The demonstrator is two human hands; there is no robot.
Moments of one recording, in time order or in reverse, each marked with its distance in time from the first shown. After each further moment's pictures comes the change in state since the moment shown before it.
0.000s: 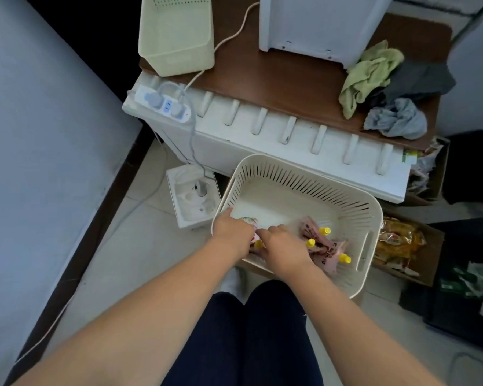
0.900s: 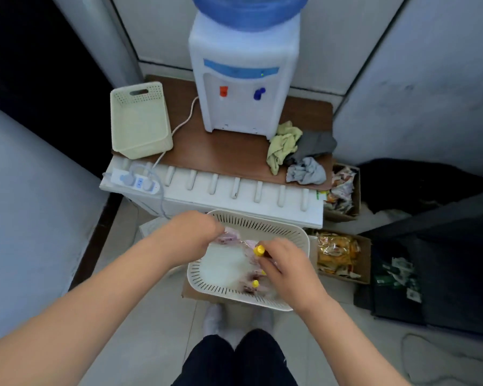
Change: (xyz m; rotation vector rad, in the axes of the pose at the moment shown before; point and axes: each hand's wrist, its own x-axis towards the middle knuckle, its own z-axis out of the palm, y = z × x) left_hand -0.121 -0.075 -0.179 0.017 0.397 0.337; right_hand -0.127 0.010 -0.176 0.487 0.546 -0.026
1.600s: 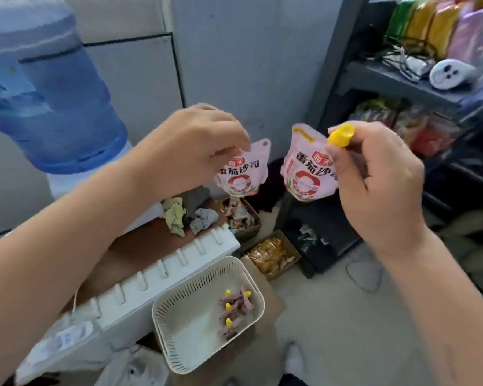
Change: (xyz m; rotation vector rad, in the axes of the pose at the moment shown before) left_hand -0.060 0.134 -0.349 -0.025 0.840 1.070; right_hand -0.142 -0.234 -0.268 -0.534 1.225 0.056
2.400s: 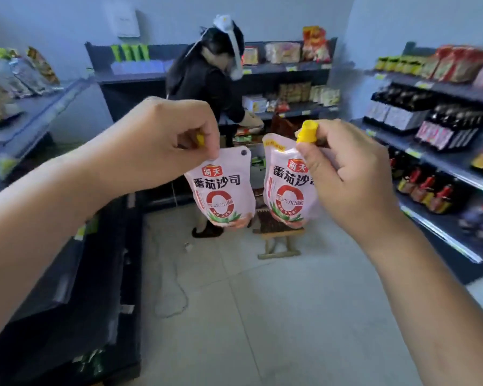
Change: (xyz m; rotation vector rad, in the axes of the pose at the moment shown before) left_hand 0.364 0.459 0.144 -0.860 -0.245 0.877; right_hand -0.191 0.016 -0.489 -1.019 0.453 0.547
